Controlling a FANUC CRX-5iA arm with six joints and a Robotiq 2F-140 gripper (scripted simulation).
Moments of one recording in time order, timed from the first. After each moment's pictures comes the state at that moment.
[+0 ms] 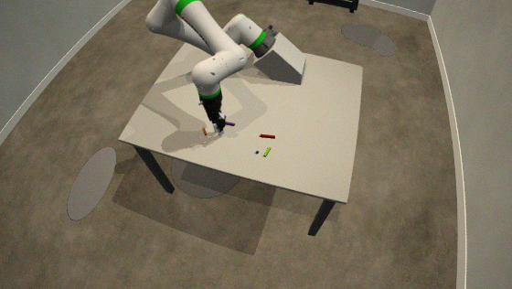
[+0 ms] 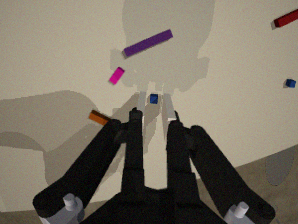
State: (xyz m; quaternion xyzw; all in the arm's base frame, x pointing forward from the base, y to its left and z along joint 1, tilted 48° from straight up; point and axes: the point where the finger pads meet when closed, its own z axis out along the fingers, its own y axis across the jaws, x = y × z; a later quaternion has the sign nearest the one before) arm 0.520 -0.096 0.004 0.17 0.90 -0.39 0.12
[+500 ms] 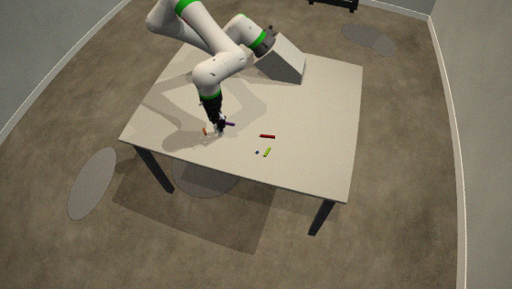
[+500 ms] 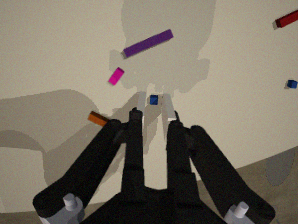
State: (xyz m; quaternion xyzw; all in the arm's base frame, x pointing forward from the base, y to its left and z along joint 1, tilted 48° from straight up) arm 0.520 -0.099 0.001 0.17 0.90 -0.39 0.12
